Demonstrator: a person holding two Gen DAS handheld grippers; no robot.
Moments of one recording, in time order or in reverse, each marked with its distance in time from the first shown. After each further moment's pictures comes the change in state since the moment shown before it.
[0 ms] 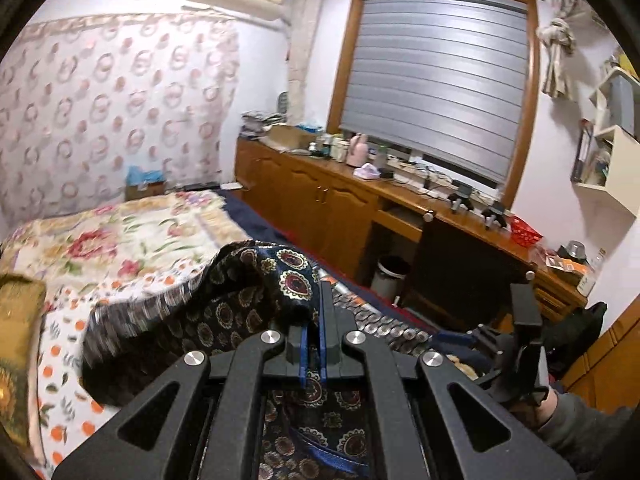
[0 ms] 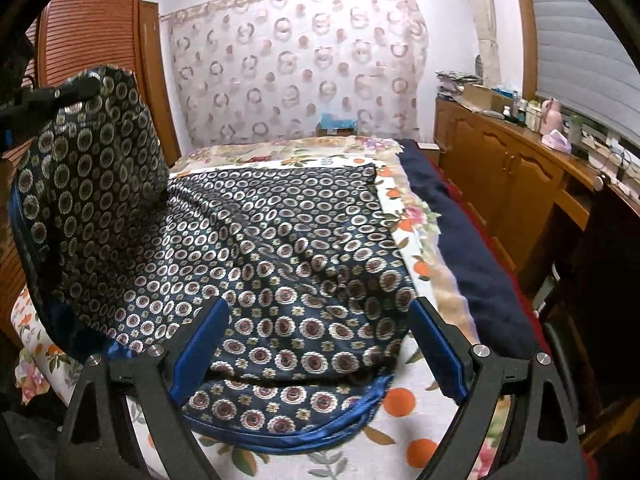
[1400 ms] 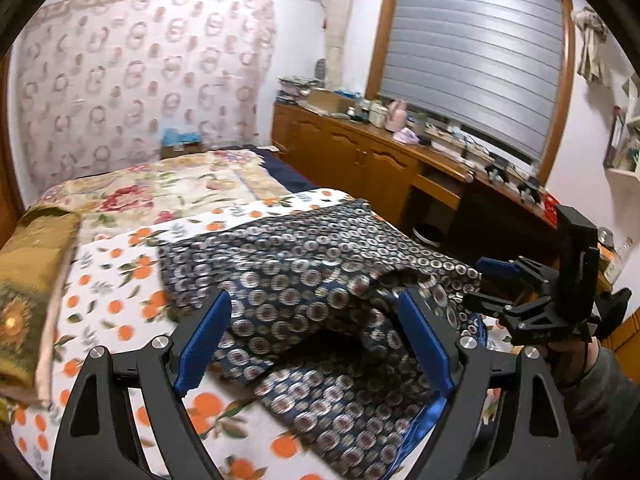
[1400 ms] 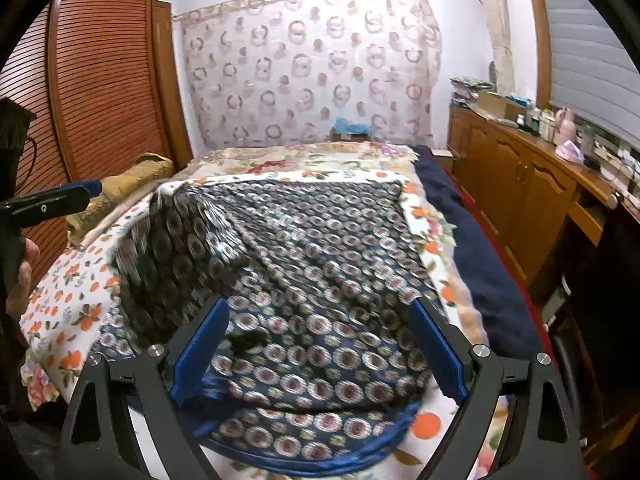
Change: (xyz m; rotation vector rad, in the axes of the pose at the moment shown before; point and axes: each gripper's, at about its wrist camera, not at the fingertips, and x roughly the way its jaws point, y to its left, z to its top) left arm -0.011 0.038 -0.062 -0.058 0.111 0.149; right arm 0.014 0.027 0.024 -0.045 -0.008 0.057
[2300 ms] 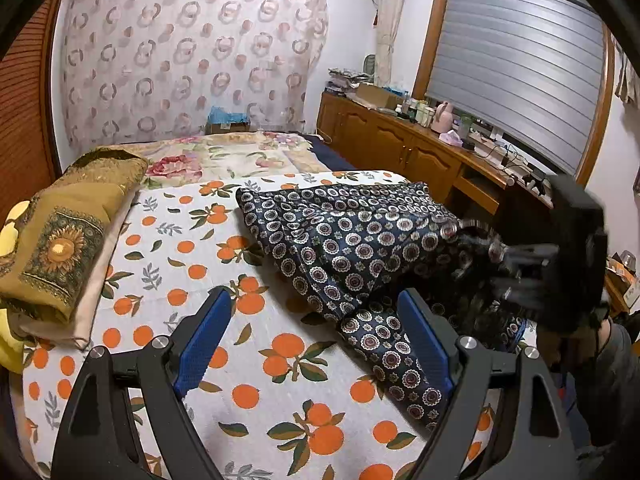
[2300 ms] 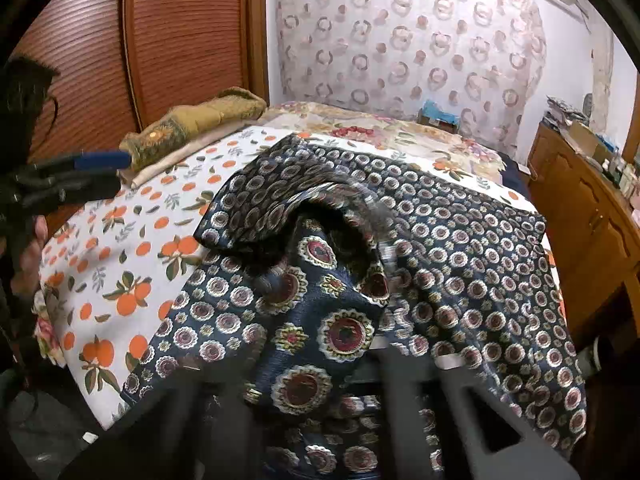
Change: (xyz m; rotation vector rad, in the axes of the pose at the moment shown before) left arm -0.014 0.063 -0.049 -0.105 0.030 0.105; right arm 0.079 0.081 0.034 -0.234 0.127 0.180
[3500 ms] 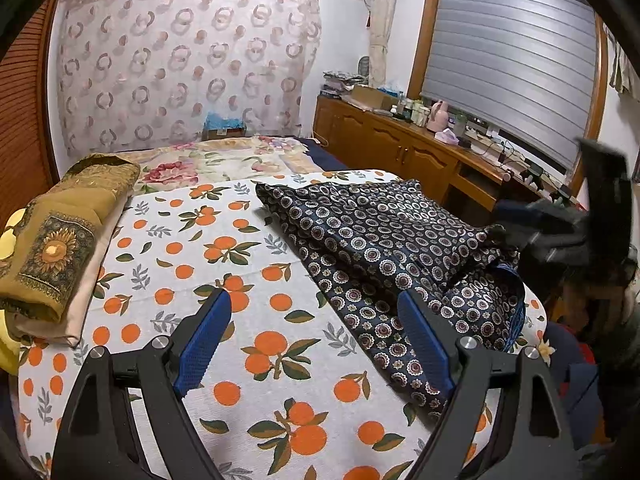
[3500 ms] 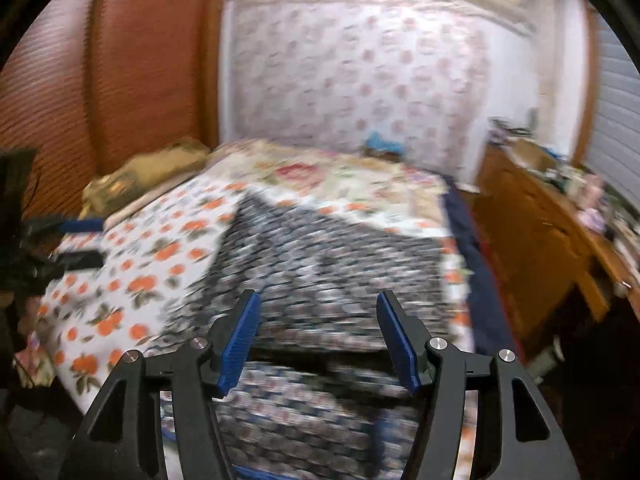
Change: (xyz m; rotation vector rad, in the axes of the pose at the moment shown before) left arm -0.001 -0.018 -0.006 0.026 -0.019 0.008; right arm -0.057 -0.007 -0.006 0.015 -0.088 -0.145
